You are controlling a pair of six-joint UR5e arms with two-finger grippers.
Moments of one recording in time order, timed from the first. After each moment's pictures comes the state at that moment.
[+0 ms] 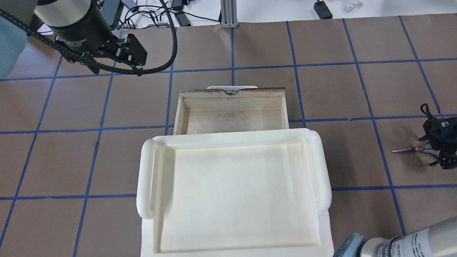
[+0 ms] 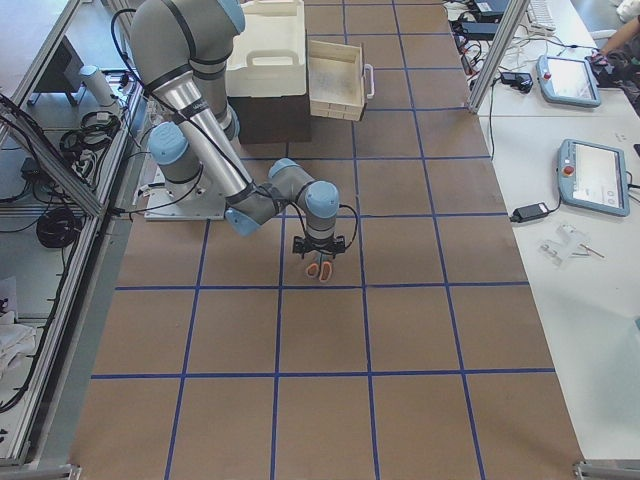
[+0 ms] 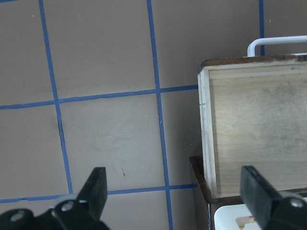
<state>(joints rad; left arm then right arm) -1.61 -1.55 -1.50 -1.57 1.60 0.05 0.76 -1.25 2.12 -2.43 -1.58 -2.39</state>
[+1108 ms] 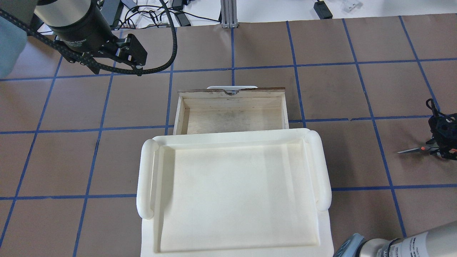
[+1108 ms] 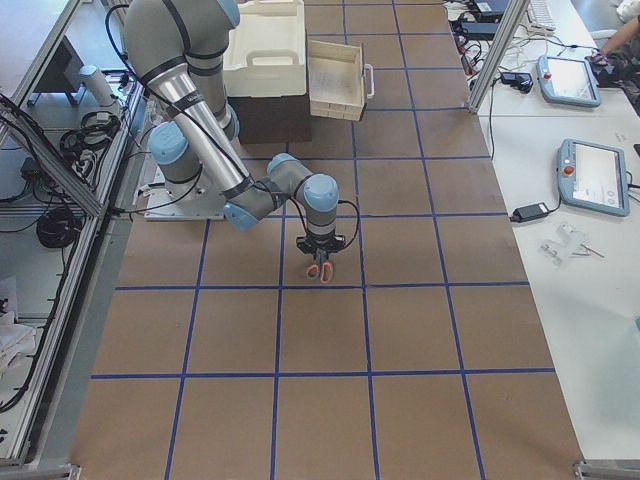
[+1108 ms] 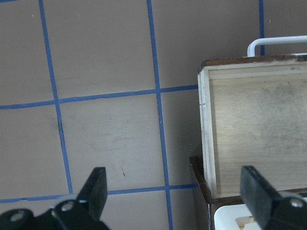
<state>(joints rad) -1.61 -1.55 -1.50 -1.57 1.60 0.05 0.76 -1.30 2.11 -2.42 -1.57 -2.40</state>
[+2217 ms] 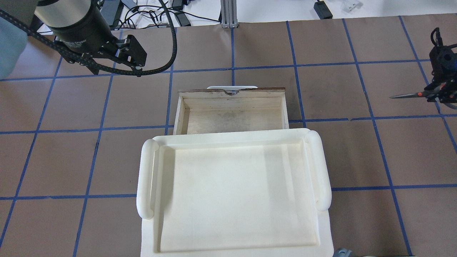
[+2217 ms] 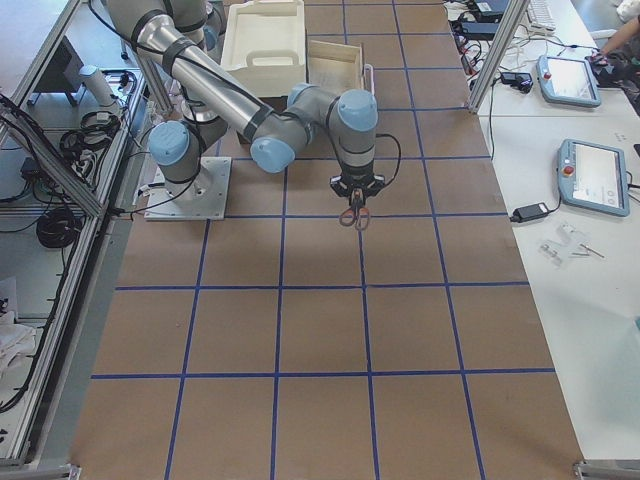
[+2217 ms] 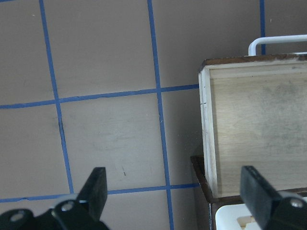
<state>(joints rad) -1.61 -1.54 -1.50 -1.57 1.60 0.05 1.04 -1.47 1.78 -1.97 -1.52 -2.05</state>
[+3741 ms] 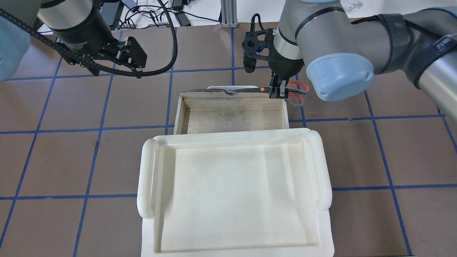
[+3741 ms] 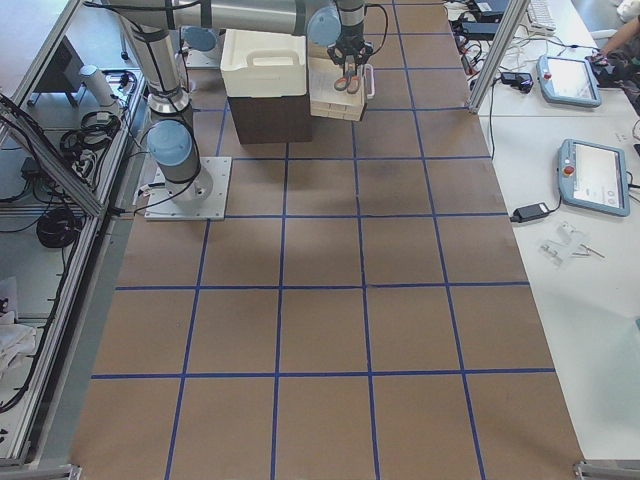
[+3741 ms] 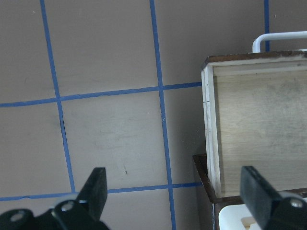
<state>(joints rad) -1.61 -1.55 -1.50 -1.57 1.61 0.05 1.82 -1.41 1.63 -1.89 -1.51 -1.22</state>
